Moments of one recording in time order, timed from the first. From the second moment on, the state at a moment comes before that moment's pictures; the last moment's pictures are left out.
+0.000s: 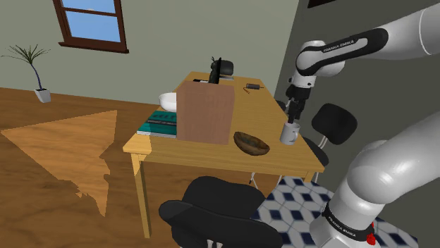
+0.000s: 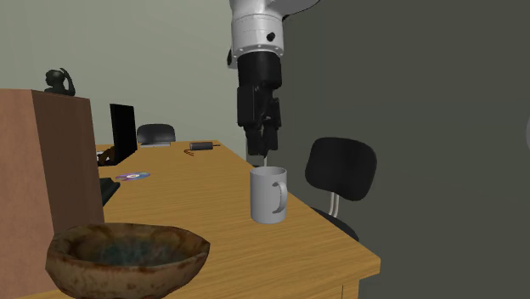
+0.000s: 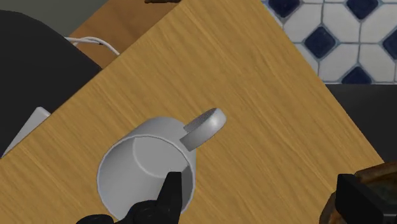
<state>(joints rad) -0.14 -0.46 -0.46 -2.46 -0.20 1.92 -0.48</state>
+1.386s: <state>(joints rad) -0.14 -0.09 -0.64 -2.37 -0.11 2.22 -0.75</state>
